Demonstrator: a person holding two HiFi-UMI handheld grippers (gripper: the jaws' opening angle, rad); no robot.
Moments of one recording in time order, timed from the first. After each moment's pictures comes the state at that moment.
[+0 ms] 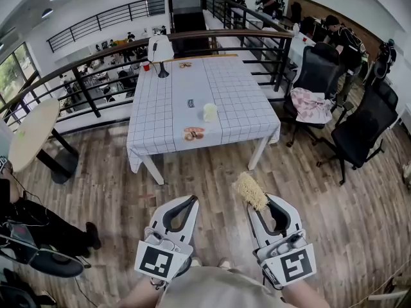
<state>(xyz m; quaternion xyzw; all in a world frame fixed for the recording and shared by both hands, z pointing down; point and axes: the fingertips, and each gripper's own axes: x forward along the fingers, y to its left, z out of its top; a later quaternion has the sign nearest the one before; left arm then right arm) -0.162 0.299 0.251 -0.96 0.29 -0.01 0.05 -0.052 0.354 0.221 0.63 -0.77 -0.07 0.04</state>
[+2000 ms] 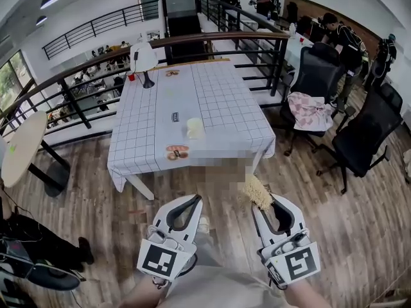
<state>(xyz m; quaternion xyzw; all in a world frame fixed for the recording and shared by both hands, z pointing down) -0.024 0.194 0.288 -0.96 0.27 -0.02 0.05 0.086 0.252 0.263 0.64 -0.76 -0.06 0.04</state>
